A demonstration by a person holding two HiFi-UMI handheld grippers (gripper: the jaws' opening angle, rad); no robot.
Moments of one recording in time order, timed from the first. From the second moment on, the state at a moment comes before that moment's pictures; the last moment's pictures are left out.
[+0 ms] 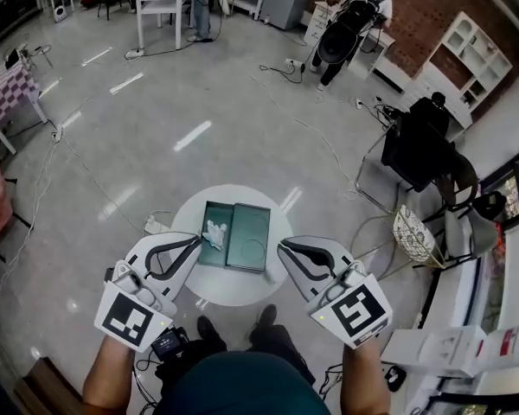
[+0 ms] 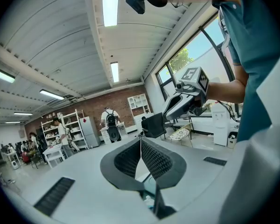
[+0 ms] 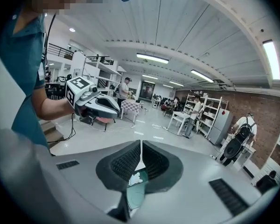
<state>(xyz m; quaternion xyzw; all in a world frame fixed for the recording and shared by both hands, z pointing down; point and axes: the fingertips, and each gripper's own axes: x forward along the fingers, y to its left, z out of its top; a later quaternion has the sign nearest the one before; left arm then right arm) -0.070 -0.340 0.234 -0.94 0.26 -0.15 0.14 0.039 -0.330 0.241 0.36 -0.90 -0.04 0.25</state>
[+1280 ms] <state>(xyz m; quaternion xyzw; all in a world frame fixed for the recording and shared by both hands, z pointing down) -0.156 -0.414 0.358 -0.88 0.42 -0.21 0.03 -0.042 -0.478 0.387 0.17 -0.94 0.00 0.28</state>
